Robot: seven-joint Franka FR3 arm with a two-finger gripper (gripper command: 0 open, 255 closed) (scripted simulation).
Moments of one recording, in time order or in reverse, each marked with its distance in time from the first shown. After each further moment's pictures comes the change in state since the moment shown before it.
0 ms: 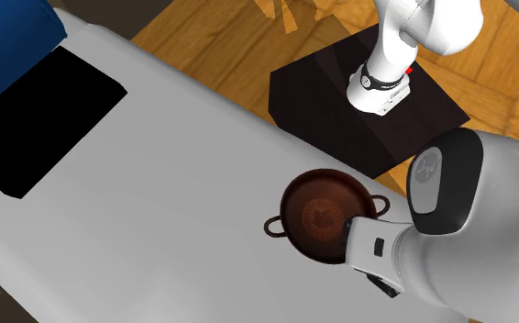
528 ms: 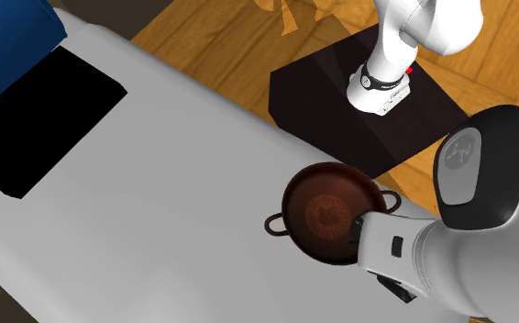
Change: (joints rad) arm -0.005 -0.041 0.004 0.068 0.035 -0.098 -0.031
